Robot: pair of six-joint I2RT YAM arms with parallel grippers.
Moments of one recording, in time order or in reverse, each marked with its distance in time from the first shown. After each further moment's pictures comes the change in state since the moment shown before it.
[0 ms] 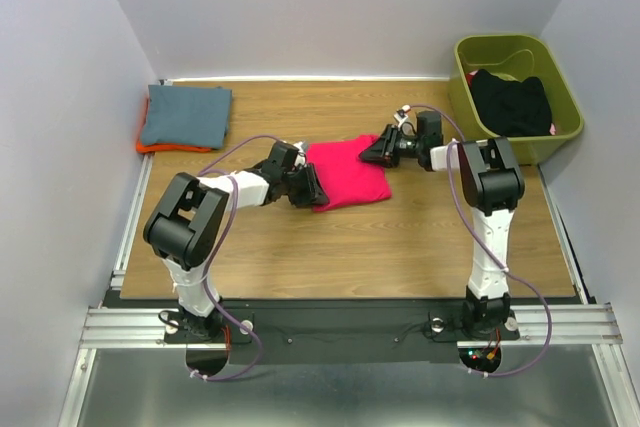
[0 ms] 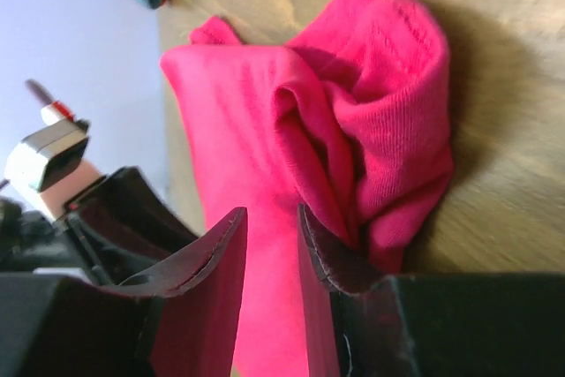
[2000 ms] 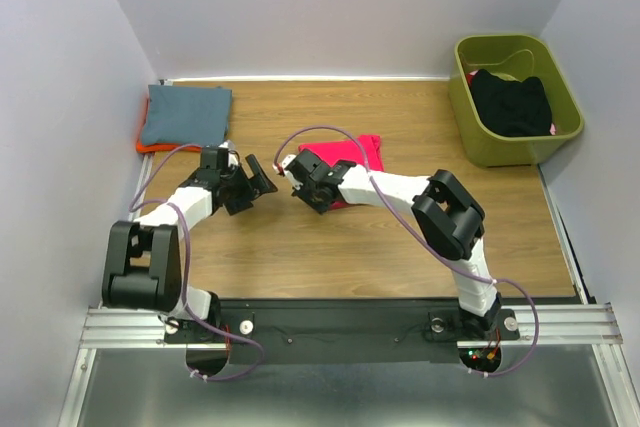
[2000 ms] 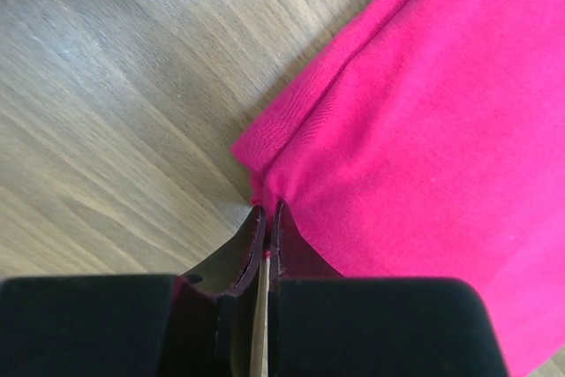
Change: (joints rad) left arm 0.383 -0.362 -0.206 -0.179 -0.084 0.080; right arm 0.762 -0.169 0.260 -0.920 1.114 -0.890
